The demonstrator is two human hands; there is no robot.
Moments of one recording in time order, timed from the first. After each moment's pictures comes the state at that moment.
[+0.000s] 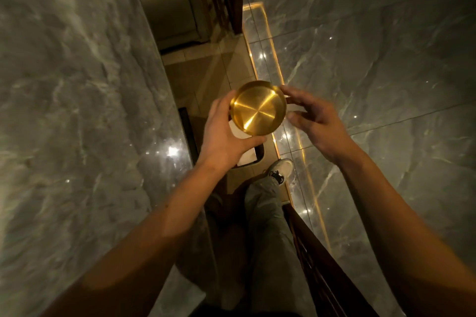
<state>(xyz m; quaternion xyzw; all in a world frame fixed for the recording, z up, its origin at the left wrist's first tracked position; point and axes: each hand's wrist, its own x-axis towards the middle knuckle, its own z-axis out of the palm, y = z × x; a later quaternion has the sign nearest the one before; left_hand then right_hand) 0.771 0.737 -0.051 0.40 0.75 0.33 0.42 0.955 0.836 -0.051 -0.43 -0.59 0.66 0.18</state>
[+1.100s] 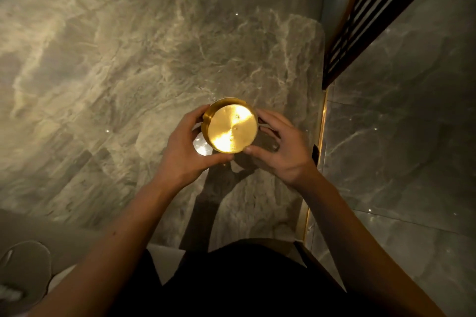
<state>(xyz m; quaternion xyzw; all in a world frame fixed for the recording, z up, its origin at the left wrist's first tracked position) 0.592 0.451 0.118 0.29 0.78 0.47 0.27 0.727 0.616 0.113 -0.24 -0.76 0.60 0.09</state>
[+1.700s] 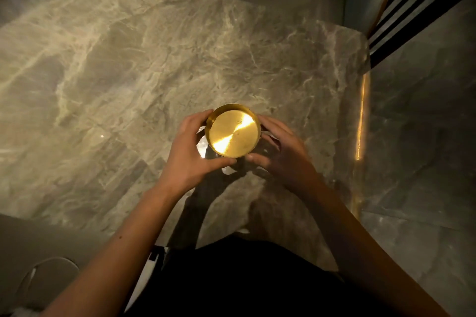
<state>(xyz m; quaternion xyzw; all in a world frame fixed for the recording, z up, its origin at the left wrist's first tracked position) 0.474 0.337 0.109 0.30 0.79 0.45 0.27 0.616 0.501 0.107 -0.23 -0.83 0.49 0.10</state>
